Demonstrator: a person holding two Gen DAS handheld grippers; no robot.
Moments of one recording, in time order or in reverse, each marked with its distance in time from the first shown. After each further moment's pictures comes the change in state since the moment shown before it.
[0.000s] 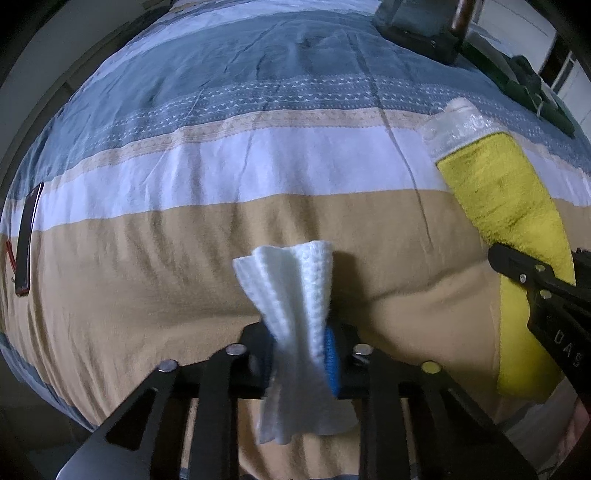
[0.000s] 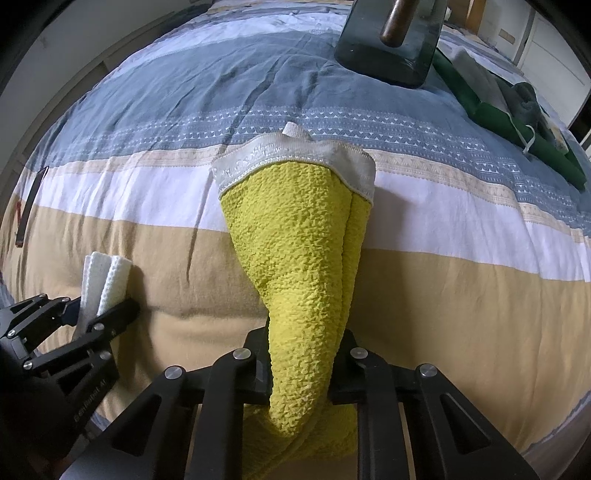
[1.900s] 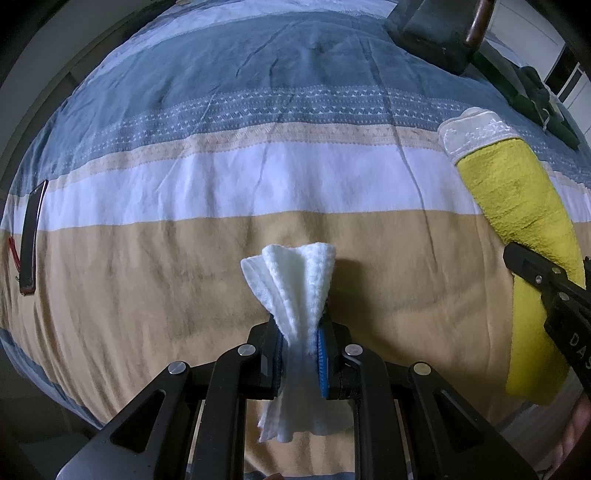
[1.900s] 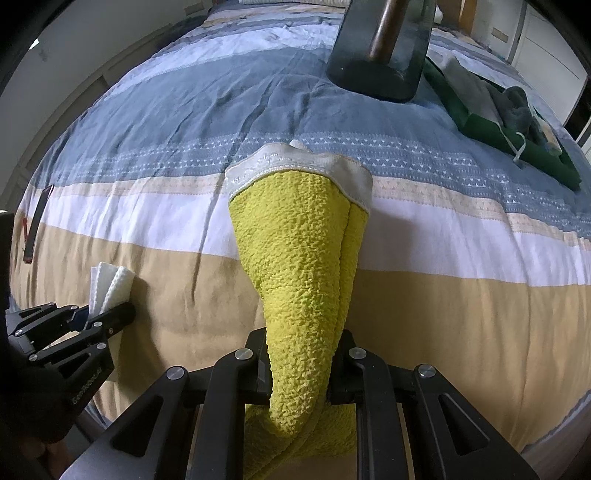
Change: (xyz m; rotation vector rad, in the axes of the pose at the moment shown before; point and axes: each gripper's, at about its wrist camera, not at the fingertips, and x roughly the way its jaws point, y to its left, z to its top) left arm -0.008 0.005 0.010 -0.035 0.026 0.009; right arm -0.024 -0.004 0.008 0.035 -0.039 0.015
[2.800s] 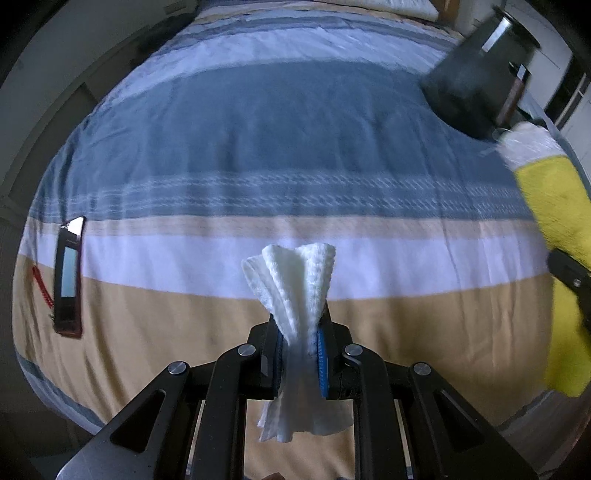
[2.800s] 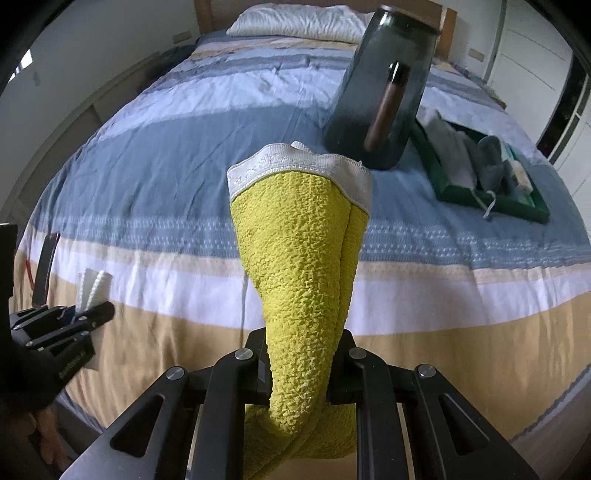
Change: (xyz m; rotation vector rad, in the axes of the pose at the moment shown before) left arm -0.063 0.087 0.031 -0.030 -0.088 -0.003; right arm -0.083 0.030 0.033 0.052 -0.111 -0.084
